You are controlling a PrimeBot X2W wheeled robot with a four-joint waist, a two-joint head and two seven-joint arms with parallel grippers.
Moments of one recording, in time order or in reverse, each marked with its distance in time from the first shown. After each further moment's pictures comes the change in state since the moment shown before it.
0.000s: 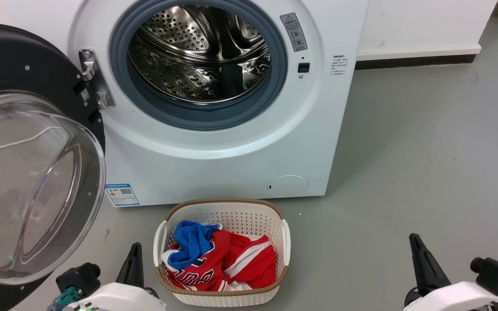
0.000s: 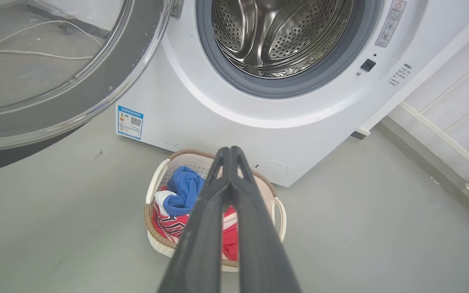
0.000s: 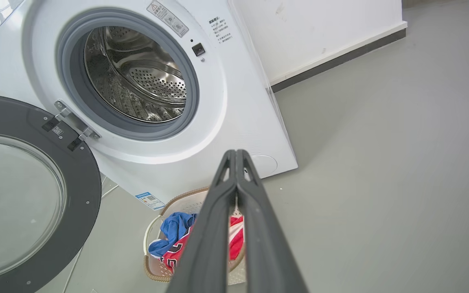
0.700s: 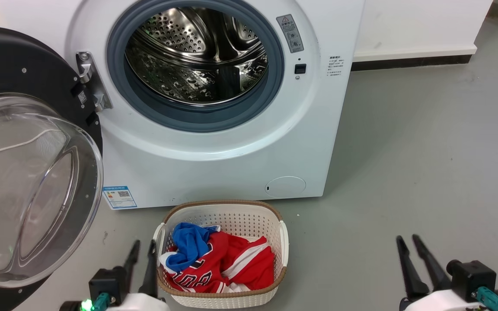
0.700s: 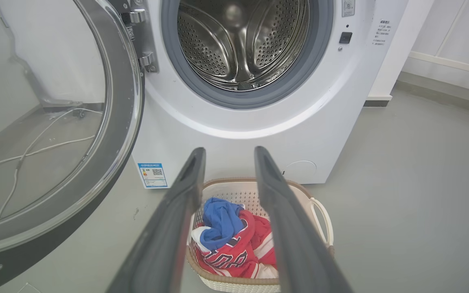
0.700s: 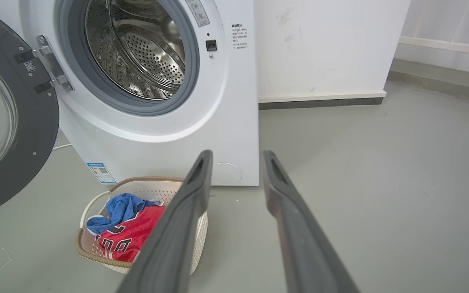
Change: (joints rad) left arm 0.004 0.031 -0.069 -0.015 0.330 0.055 -0.089; right arm 0.018 0.009 0.007 -0.046 -0.383 0.000 -0.043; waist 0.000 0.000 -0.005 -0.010
